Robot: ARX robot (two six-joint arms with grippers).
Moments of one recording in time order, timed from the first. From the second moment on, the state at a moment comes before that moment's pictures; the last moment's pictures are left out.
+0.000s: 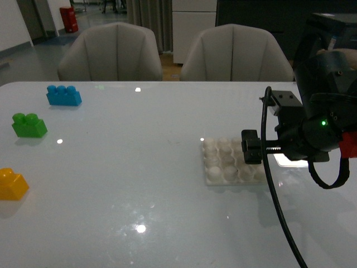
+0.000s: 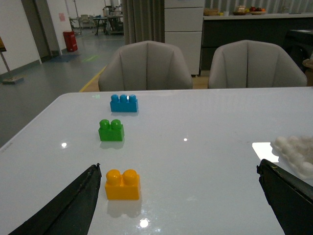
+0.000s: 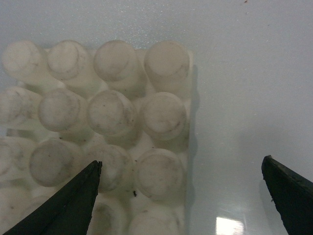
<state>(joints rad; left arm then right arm) 0.00 0.01 0.01 0.00 0.00 0.00 0.15 2.24 1.29 0.08 -0.05 0.09</state>
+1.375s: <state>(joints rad) 0.00 0.01 0.01 0.00 0.00 0.00 0.32 2.34 1.38 0.11 -0.08 0.18</state>
